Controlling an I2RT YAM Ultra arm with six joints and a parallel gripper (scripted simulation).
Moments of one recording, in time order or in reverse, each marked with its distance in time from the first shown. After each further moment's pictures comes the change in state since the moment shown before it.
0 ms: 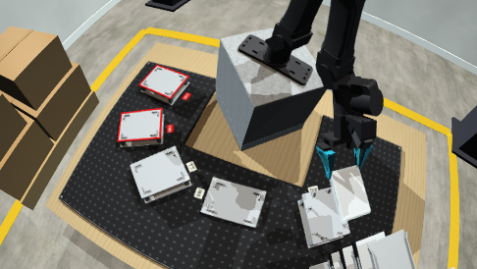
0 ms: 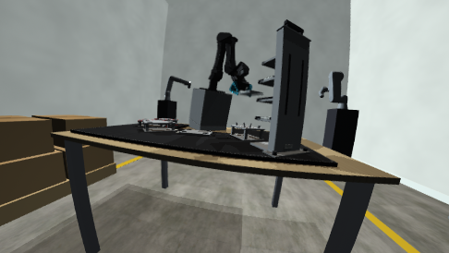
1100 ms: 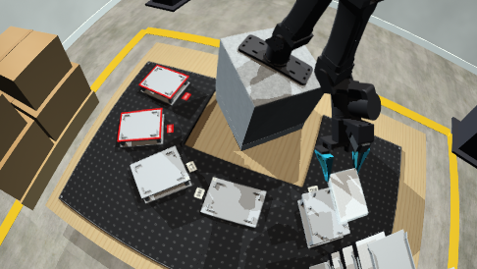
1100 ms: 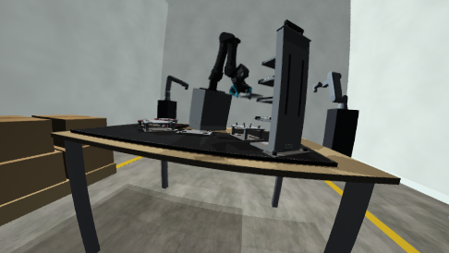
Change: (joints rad) arm -0.003 0.106 -0.005 0.113 -0.002 -0.002
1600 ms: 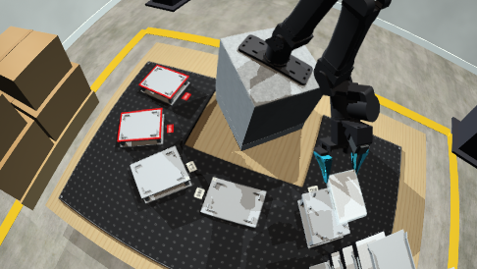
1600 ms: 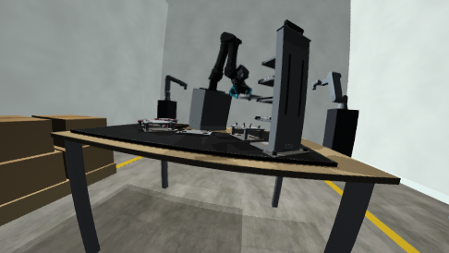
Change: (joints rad) arm -0.003 0.048 0.000 0.049 -0.001 -0.001
